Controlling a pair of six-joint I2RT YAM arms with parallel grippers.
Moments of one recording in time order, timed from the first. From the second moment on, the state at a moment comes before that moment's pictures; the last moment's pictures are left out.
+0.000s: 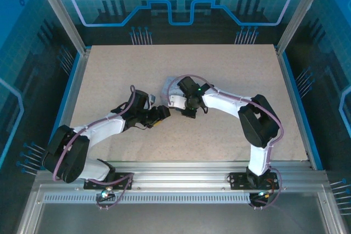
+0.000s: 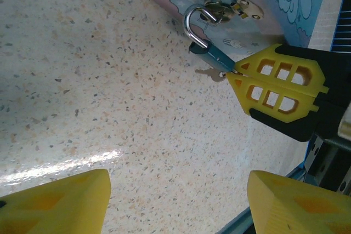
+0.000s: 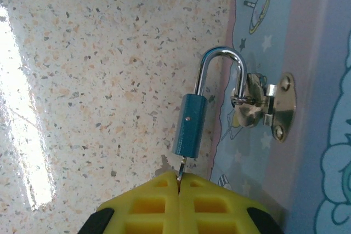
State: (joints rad) left arm -0.43 1.38 0.66 -0.13 0.46 -0.92; right arm 0.69 1.88 1.32 -0.63 -0.07 -0.72
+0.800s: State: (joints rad) left arm -0.43 1.34 0.65 -0.17 0.45 -0.92; right arm 0.69 1.89 1.34 -0.57 -0.12 -0.74
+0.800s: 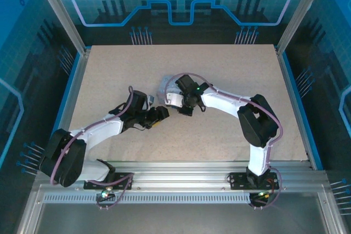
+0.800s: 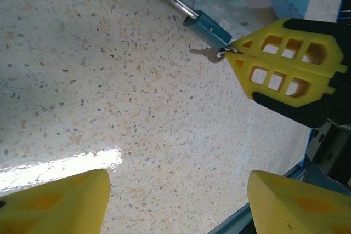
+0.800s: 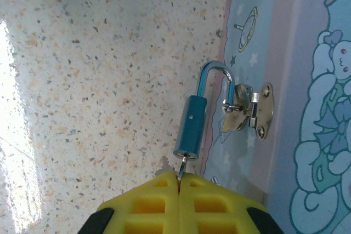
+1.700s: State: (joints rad) left arm -0.41 1.32 0.65 -0.20 0.43 -0.92; right arm 0.70 1.91 1.35 -0.51 -0.14 -0.81
